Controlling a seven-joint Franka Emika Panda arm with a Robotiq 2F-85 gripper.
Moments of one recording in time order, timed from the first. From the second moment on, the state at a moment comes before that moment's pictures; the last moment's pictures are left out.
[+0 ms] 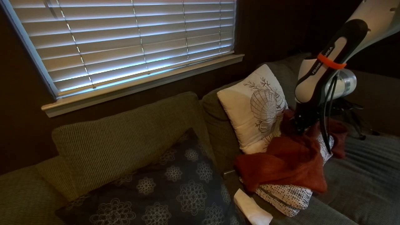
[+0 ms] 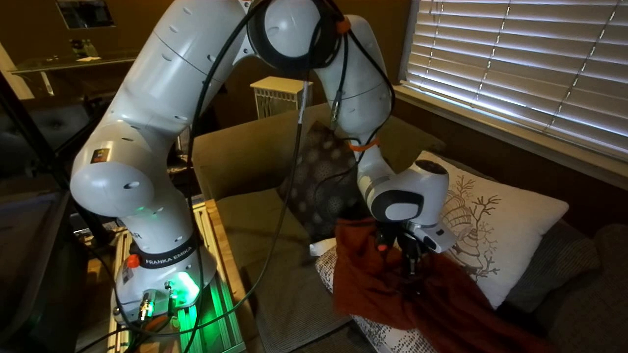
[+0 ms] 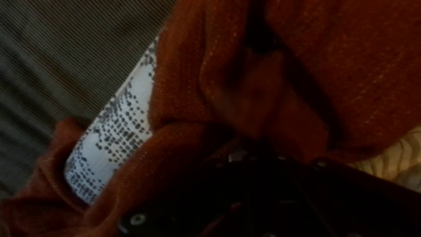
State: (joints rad) arm -0.12 0.77 -0.23 -2.04 0.09 2.79 0.33
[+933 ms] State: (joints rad) arm -0.10 0.75 -0.34 -2.08 0.19 2.61 0.65
